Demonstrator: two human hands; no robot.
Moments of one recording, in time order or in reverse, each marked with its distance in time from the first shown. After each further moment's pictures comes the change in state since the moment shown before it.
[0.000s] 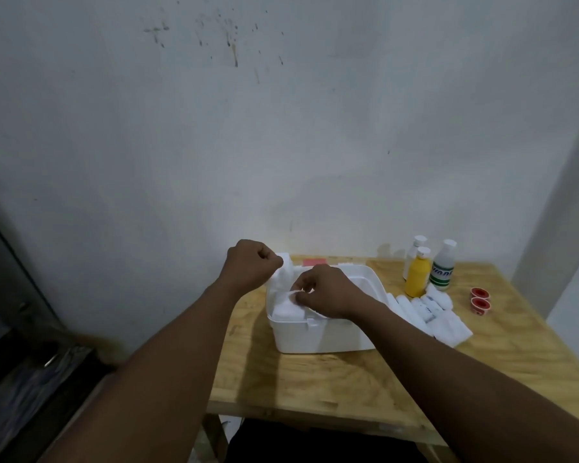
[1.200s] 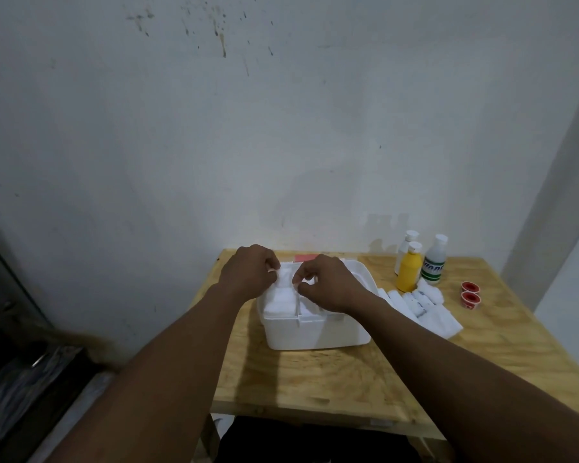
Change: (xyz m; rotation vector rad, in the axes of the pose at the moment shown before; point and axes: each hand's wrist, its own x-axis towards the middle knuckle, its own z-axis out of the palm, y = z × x) left_hand 0.006 -0.012 0.022 0.286 -0.116 0.182; right_hand 0.000 0.014 -0.006 -0.031 0.131 -0.026
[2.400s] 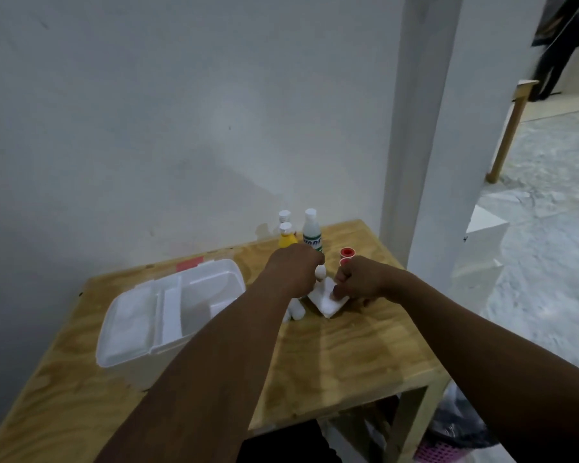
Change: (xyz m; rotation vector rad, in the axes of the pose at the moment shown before) left_hand 0.041 0.231 0.171 0.417 -0.361 0.600; right_hand -0.110 0.186 -0.141 0.138 -0.222 0.642
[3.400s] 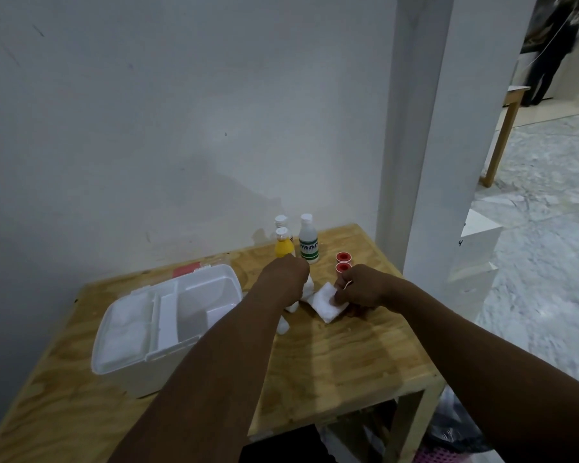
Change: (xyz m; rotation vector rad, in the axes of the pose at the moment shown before) left_hand -0.001 -0.008 0.016 -0.002 -0.053 -0.080; right_hand 0.001 0.012 0.001 0.143 -0.031 0.043
